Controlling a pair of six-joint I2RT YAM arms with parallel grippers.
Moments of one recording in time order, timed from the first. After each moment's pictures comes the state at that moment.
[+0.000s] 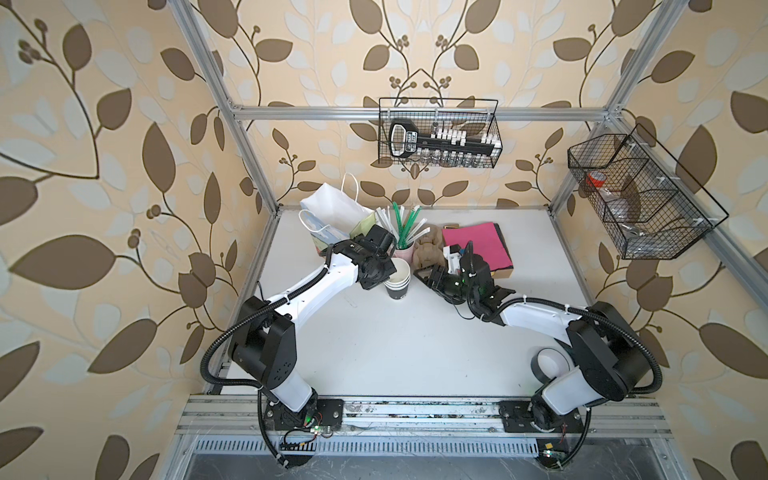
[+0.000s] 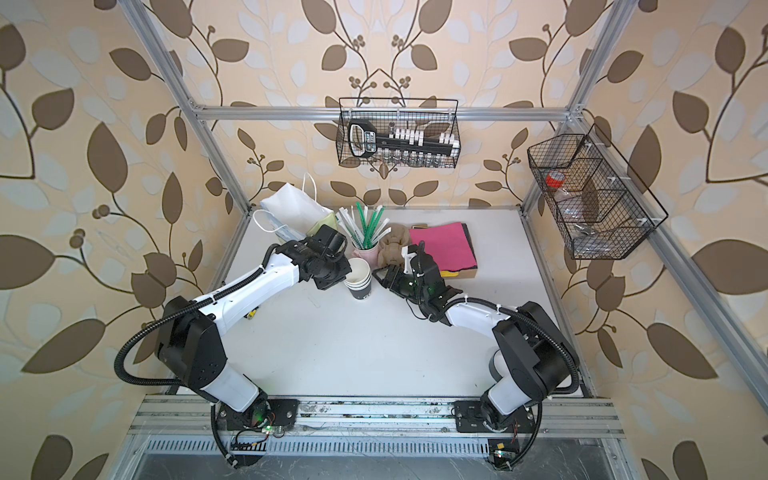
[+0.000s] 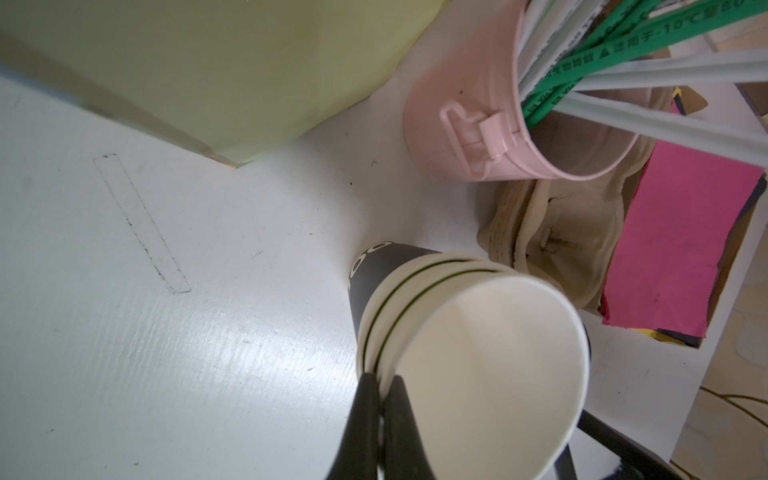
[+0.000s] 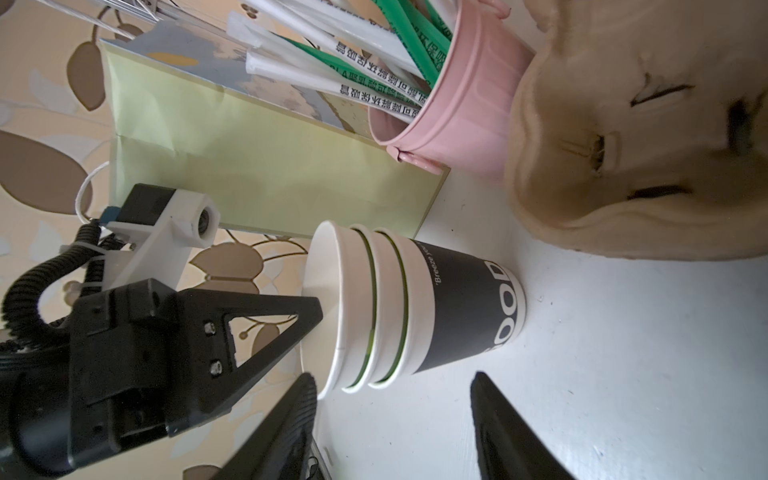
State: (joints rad) left arm -0.53 1.60 1.32 -0.79 -0.04 -1.02; right arm 0.57 1.57 0.77 0.39 -0.31 1.00
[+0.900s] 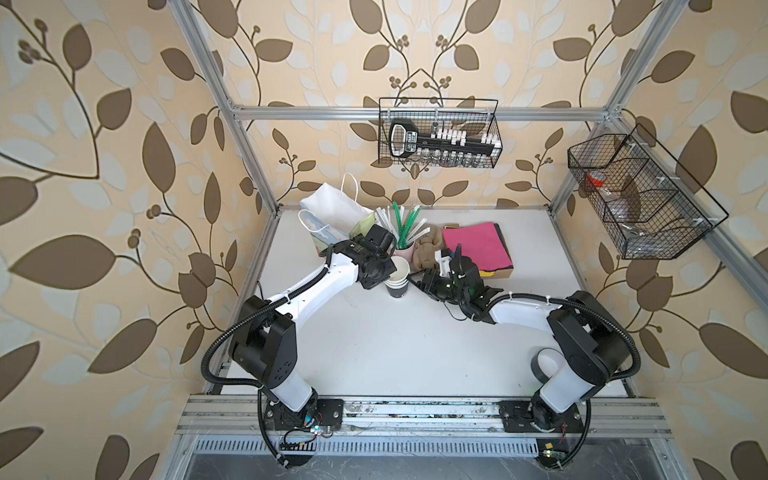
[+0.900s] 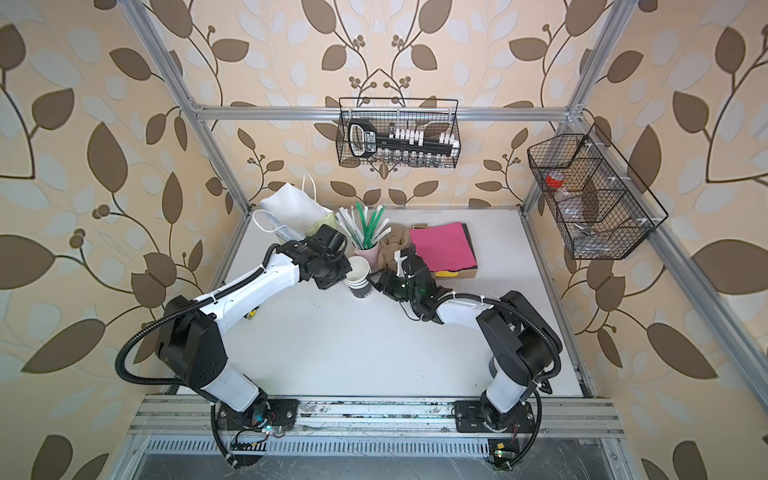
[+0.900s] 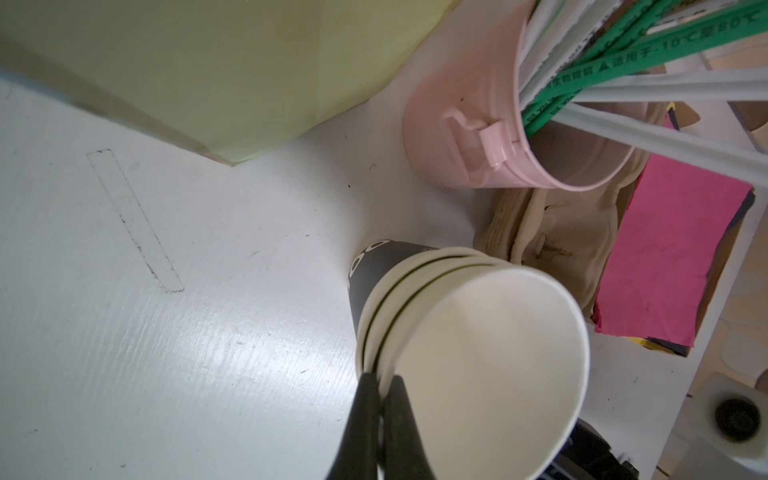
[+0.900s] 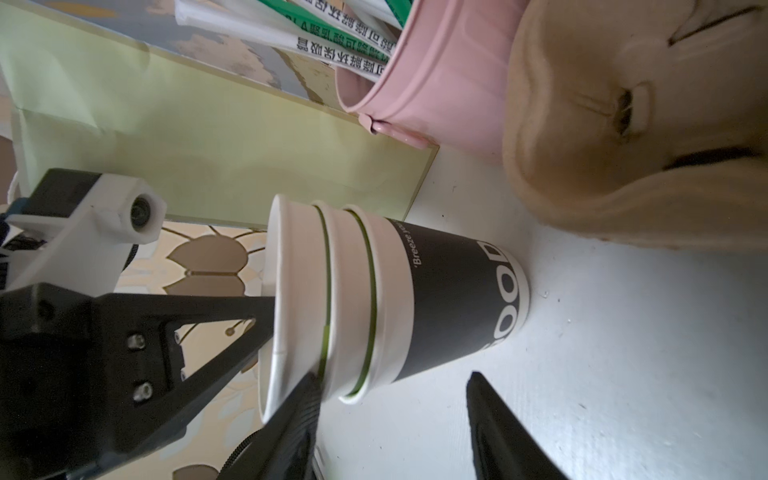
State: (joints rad) left arm -0.53 1.61 1.32 -0.77 -0.04 -1.05; right arm 0.60 1.67 0.81 0.40 -0.30 1.01
